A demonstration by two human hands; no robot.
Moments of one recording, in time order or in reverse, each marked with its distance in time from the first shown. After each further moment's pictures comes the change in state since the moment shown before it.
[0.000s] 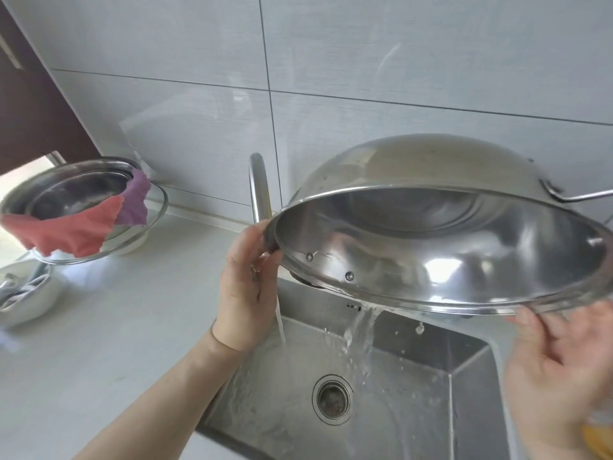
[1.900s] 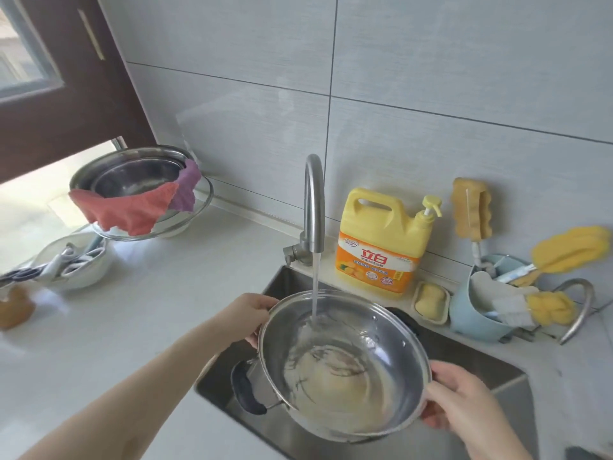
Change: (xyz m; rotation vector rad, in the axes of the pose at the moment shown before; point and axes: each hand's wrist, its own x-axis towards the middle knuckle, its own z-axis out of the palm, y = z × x) left_hand -0.044 -0.057 -0.090 0.176 -0.675 -1.267; right_hand -0.063 -0.011 0.042 -0.068 -0.778 1.140
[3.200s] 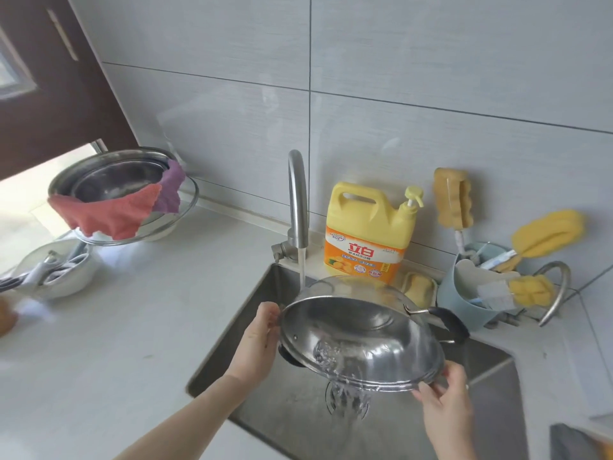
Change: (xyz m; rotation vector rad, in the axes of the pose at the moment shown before) left_hand 0.010 -0.051 0.080 -0.001 0.398 0.397; right_hand 0.053 0.100 0.004 -0.078 0.490 -0.241
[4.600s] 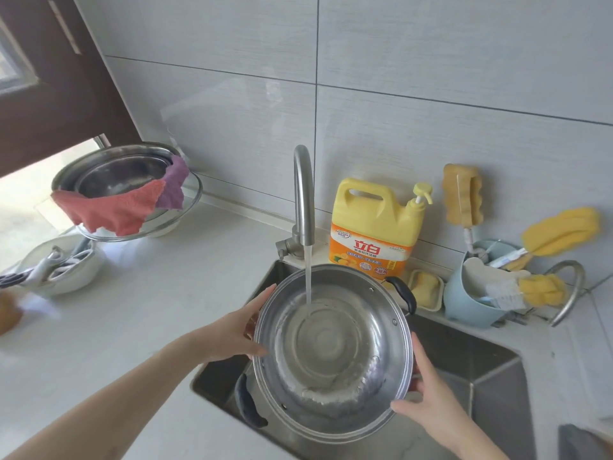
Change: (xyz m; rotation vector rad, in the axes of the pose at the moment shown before) left_hand 0.030 -0.004 -0.078 0.022 -0.664 -0.149; right_hand 0.004 -0.026 -0.005 -0.160 -0.675 -0.113
